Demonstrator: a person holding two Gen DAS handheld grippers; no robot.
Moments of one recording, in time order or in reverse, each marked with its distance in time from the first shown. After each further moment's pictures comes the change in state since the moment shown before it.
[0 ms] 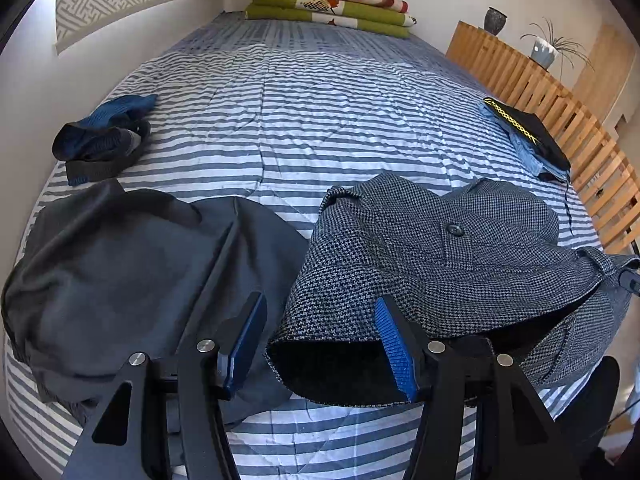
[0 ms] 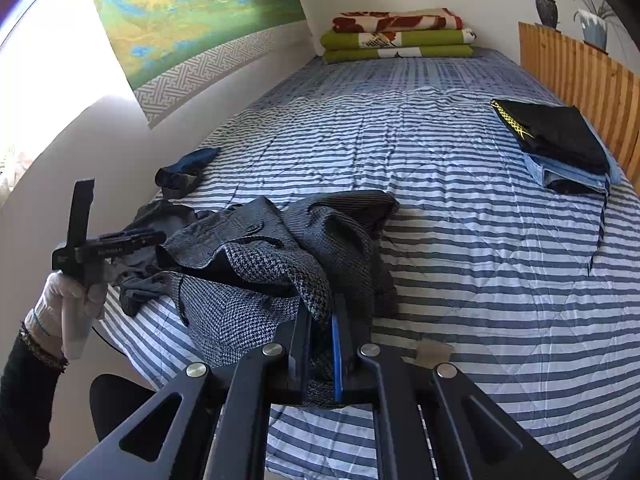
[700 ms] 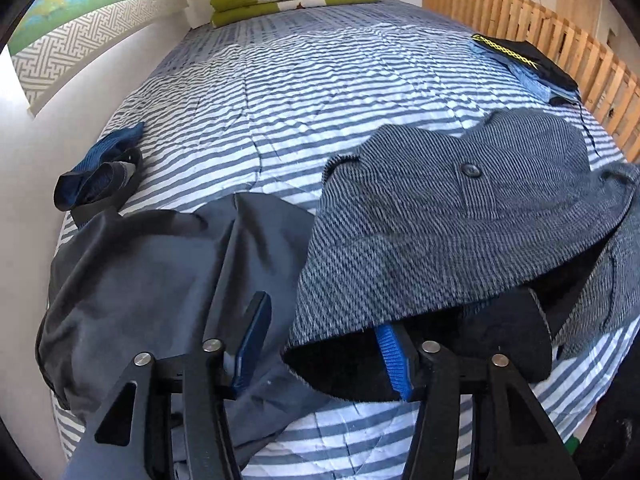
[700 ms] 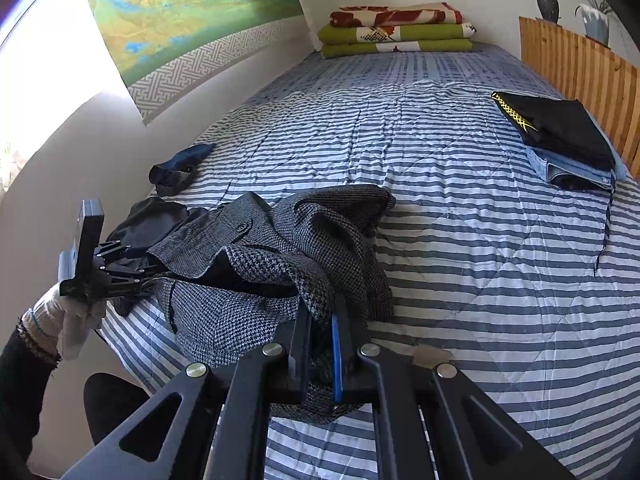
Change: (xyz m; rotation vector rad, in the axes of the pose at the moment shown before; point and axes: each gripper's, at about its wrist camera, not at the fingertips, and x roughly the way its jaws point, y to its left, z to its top) left arm 0.022 -0.009 0.001 0.221 0.043 0.153; right arm 0.017 -0.005 0.003 -0.011 0.016 0.003
